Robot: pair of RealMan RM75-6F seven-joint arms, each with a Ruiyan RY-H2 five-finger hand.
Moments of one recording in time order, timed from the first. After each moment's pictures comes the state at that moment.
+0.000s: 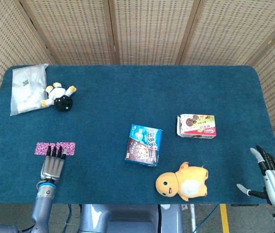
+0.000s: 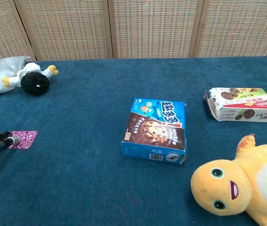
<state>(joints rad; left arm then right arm) -0.55 -1.61 0.05 -1.75 0.62 1.42 1.33 0.02 -1.05 0.01 -1.72 -1.52 1.47 0.28</state>
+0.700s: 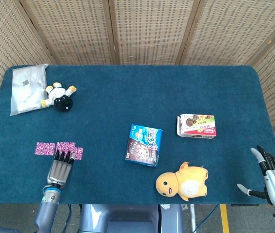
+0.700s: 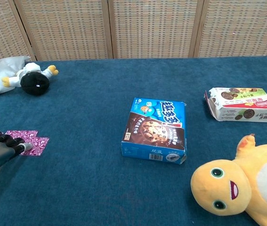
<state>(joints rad) -0.56 -1.63 0.09 -1.83 0.65 1.45 1.33 0.01 -1.05 0.01 -1.71 -1.53 1.47 0.29</state>
